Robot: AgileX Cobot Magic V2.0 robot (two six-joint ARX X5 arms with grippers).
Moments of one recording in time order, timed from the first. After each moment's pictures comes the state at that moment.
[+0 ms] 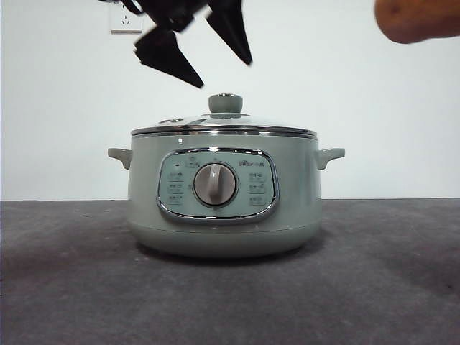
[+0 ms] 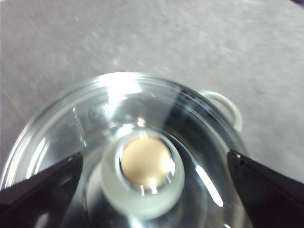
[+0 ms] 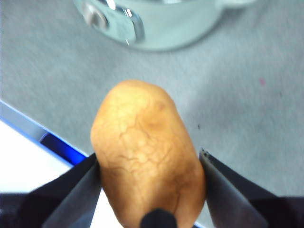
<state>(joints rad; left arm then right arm) -0.55 1.71 1.61 -0.59 0.19 0.03 0.96 0.98 1.16 -1.24 0.24 0.28</state>
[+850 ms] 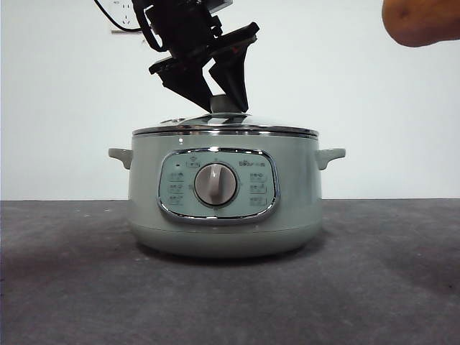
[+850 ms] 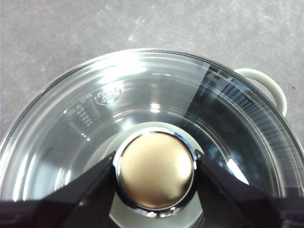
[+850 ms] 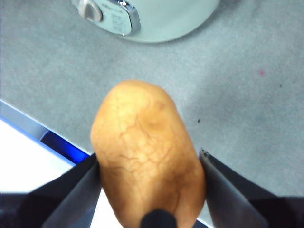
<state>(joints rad) -0.60 1.79 1.61 -0.58 0.06 0.05 0.96 0.98 1.16 -1.25 0.24 0.30</state>
